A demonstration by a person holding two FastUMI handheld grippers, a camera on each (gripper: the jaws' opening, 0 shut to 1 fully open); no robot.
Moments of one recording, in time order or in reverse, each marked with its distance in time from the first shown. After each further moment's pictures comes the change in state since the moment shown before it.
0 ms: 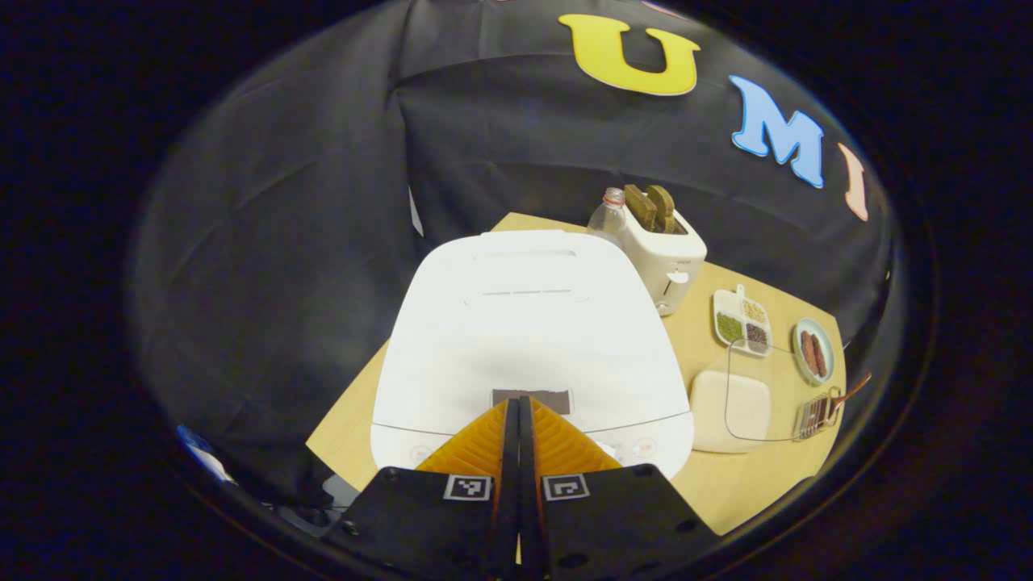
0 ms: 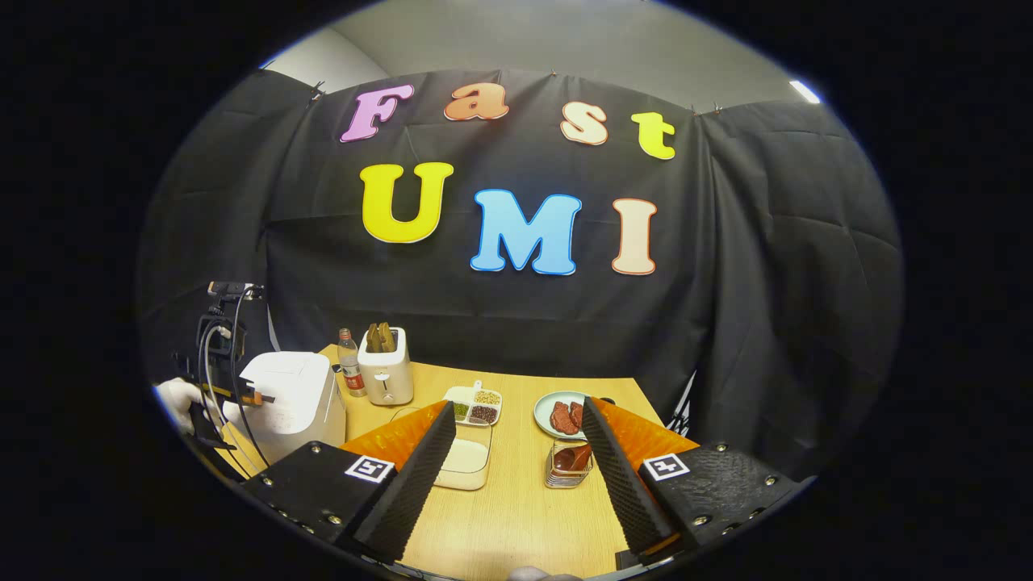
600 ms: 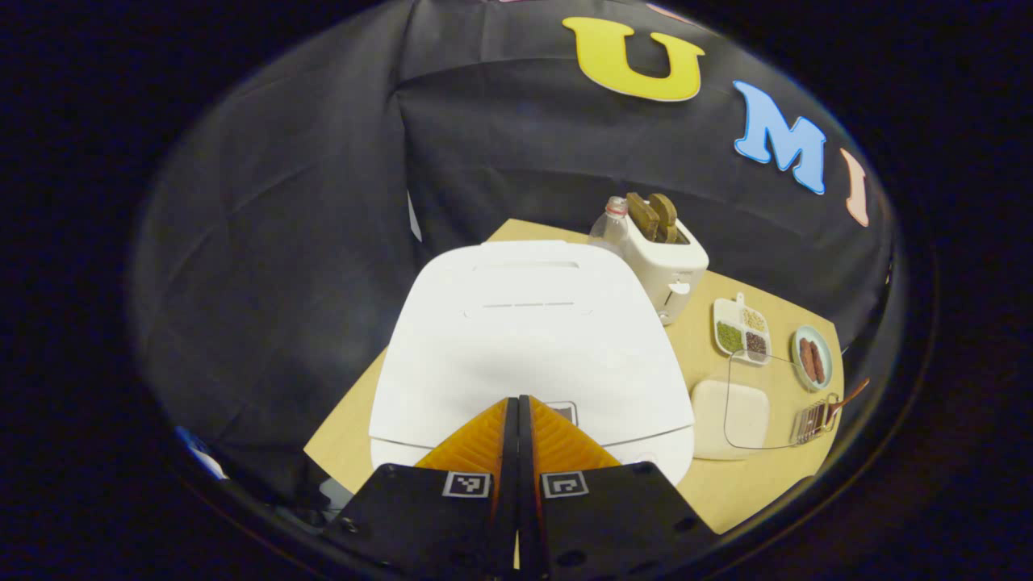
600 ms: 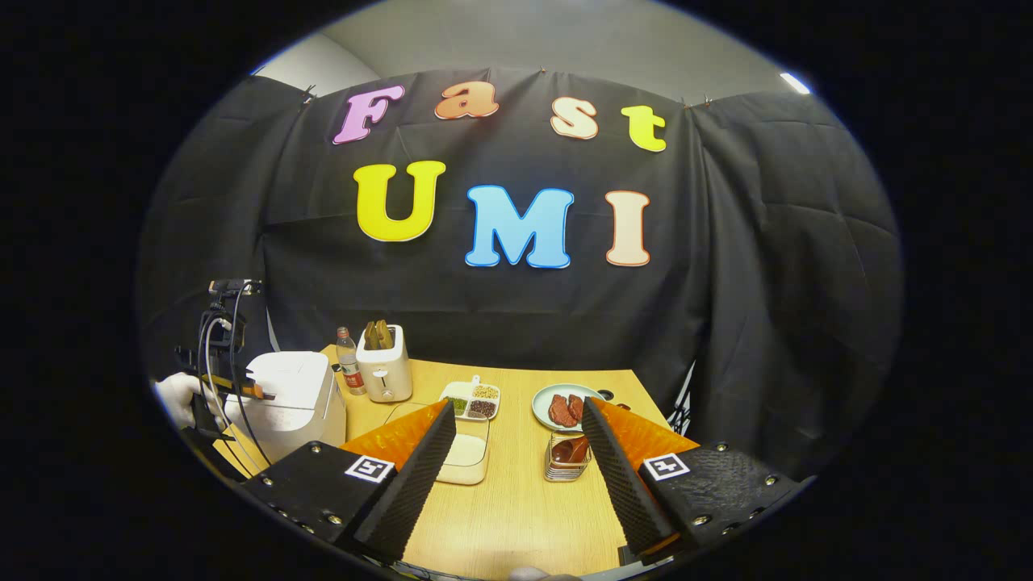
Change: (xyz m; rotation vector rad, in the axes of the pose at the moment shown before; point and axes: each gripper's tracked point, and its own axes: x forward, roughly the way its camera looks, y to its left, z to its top) left arm -0.007 0.010 0.043 0.032 -0.202 0.040; right arm -0.007 -0.012 -0.006 0.009 -0.011 -0.013
